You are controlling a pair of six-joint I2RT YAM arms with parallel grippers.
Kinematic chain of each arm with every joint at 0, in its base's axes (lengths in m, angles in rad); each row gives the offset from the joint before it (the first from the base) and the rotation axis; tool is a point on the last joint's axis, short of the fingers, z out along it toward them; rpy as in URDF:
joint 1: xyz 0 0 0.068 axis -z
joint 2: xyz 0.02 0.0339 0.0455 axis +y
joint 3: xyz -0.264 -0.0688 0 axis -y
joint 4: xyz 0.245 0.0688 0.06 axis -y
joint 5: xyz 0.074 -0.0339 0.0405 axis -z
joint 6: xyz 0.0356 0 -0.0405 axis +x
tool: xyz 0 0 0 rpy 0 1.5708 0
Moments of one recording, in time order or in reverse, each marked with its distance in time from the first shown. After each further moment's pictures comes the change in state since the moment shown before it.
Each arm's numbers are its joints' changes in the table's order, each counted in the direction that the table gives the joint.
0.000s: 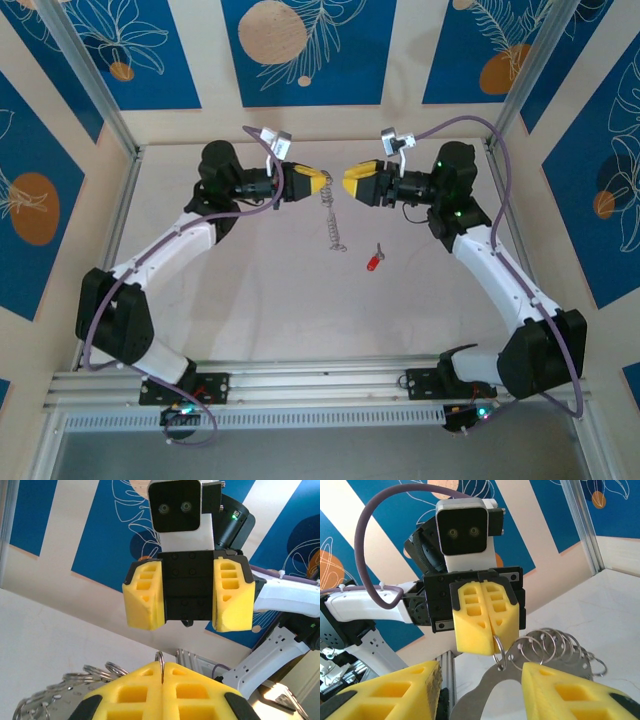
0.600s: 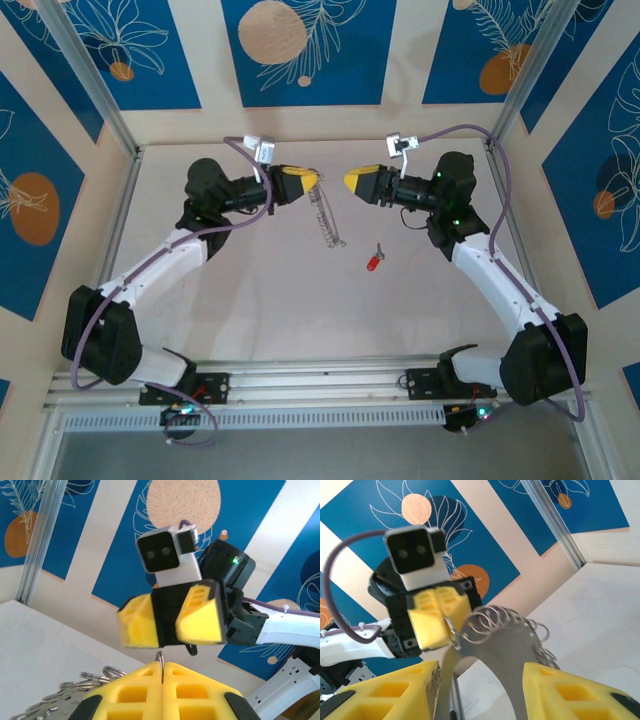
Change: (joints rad) left arm 0.000 -0.117 -0.131 0.131 -0.151 -0.085; right arm -0.012 -0.042 -0.085 0.056 0.136 0.171
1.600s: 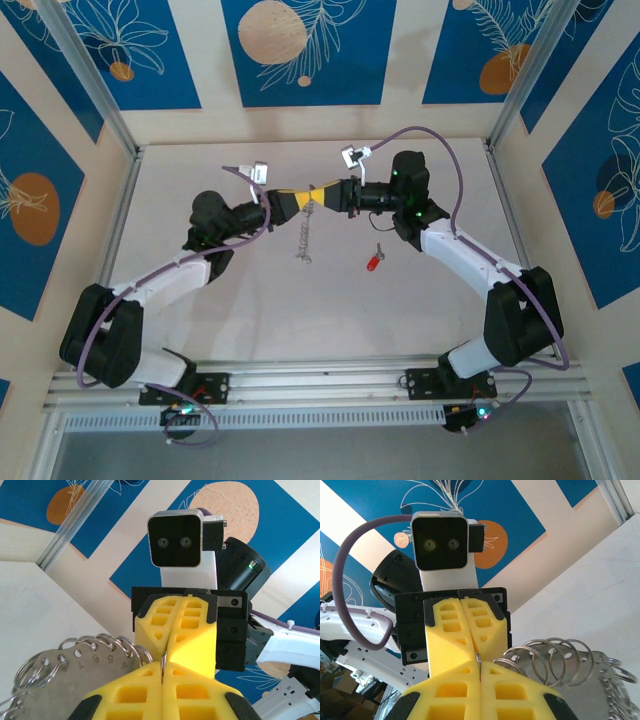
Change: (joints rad) left arm 0.001 -0.018 -0.296 0.253 -0.162 -0.249; right arm -0.143 0.220 0.047 0.072 -0.050 -0.045
